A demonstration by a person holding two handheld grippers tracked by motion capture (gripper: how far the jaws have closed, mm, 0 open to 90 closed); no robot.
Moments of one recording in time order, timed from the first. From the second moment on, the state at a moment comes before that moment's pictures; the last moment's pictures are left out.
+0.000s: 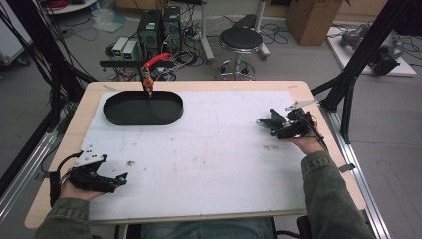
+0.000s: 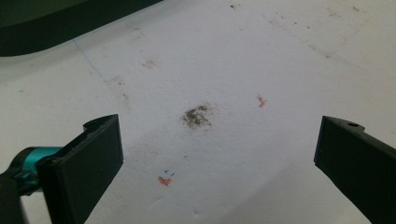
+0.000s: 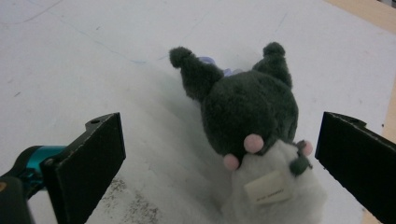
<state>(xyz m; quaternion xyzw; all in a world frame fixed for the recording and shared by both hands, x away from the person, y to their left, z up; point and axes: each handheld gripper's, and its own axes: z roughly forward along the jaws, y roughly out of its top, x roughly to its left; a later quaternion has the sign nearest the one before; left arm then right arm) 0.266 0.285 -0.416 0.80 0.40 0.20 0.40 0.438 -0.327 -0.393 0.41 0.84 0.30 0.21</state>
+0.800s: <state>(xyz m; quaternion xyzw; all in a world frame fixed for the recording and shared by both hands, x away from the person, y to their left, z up) 0.263 0.289 -0.419 0.80 0.41 0.20 0.40 0.497 -0.310 -0.407 0.39 0.90 0.15 0.12</state>
